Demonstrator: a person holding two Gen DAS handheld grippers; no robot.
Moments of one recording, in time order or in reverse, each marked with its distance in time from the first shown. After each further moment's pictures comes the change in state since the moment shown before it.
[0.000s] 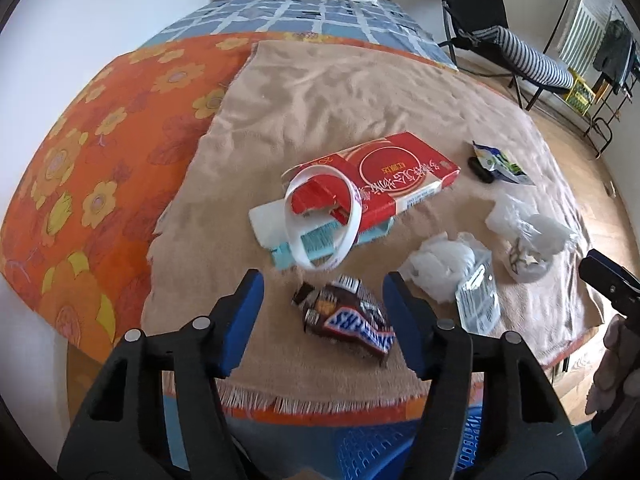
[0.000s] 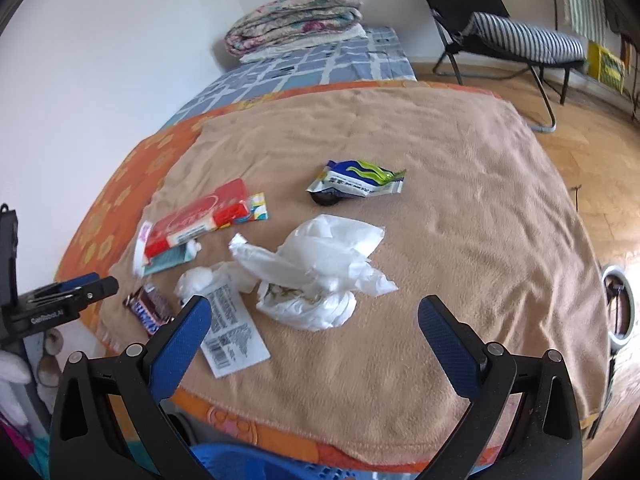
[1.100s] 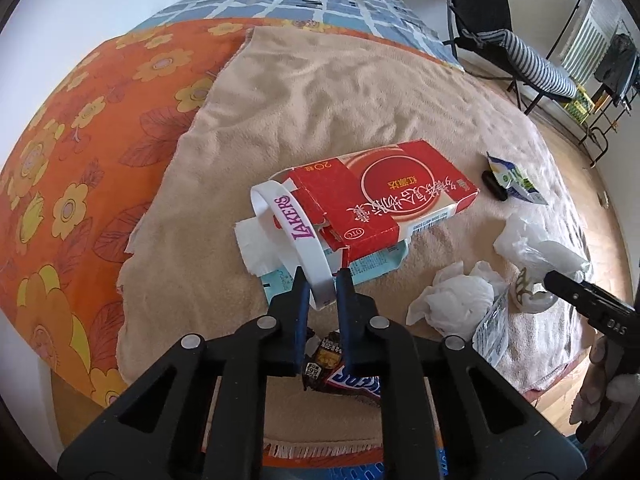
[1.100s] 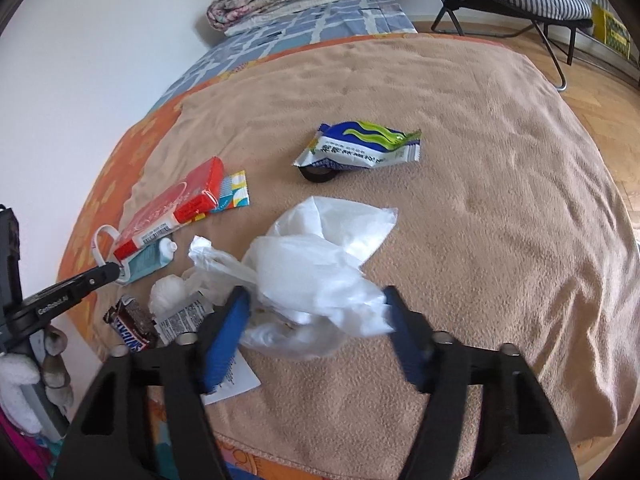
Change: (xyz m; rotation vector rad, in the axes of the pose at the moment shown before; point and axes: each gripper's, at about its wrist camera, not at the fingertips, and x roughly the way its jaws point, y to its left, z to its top) left arm 0.033 0.013 0.020 -0.038 0.022 -0.057; right arm 0.051 -0.012 0.010 0.057 0.116 0.020
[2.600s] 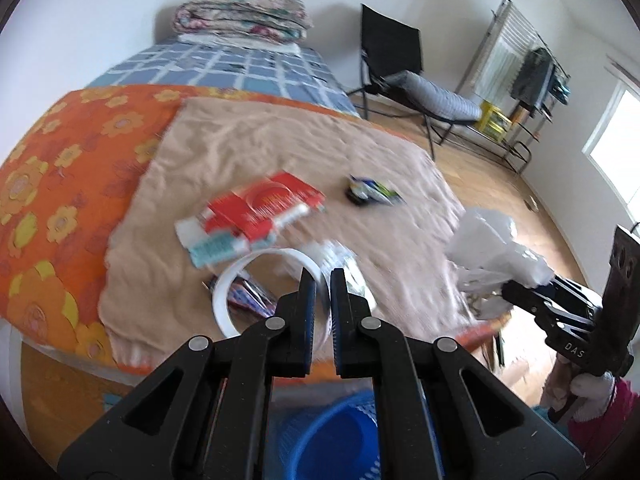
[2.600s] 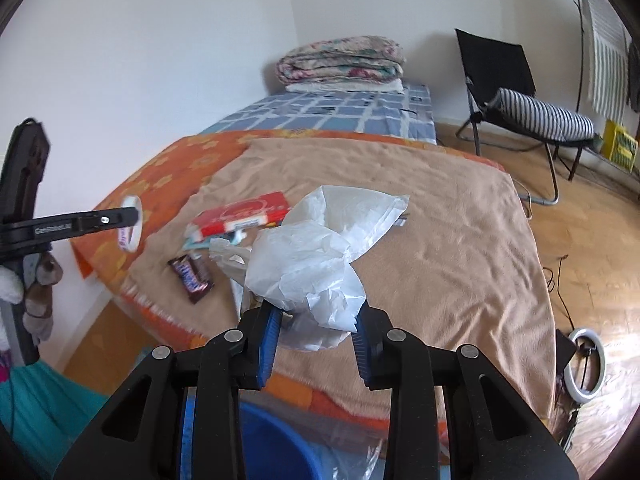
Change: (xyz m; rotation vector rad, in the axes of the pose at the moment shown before) left arm -0.130 -0.048 -0.067 0.109 -0.188 -0.265; right arm -0.147 0.048 -0.081 -0.317 -0.261 -0.027
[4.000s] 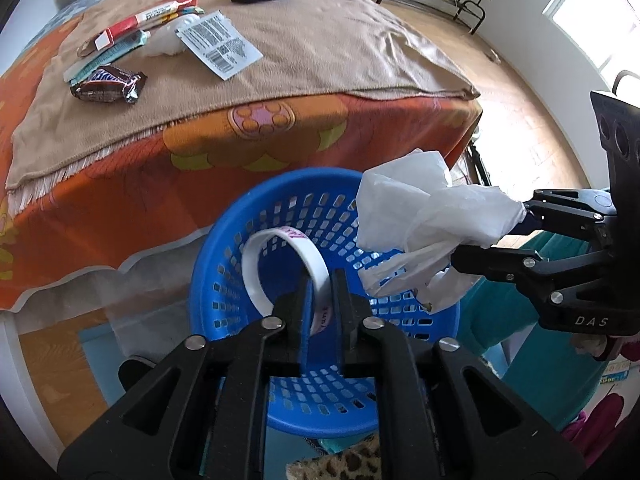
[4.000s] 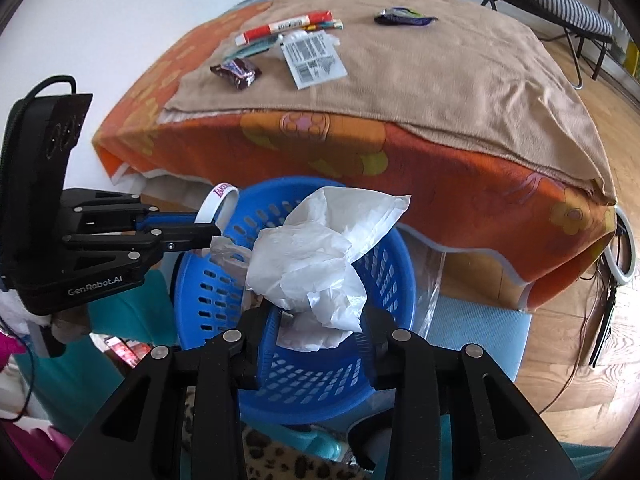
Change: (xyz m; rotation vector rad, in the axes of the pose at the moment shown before) left arm 0.033 -0.072 -0.180 0.267 0.415 -0.062; right arm -0.014 0.044 -0.157 0.102 0.415 0.088
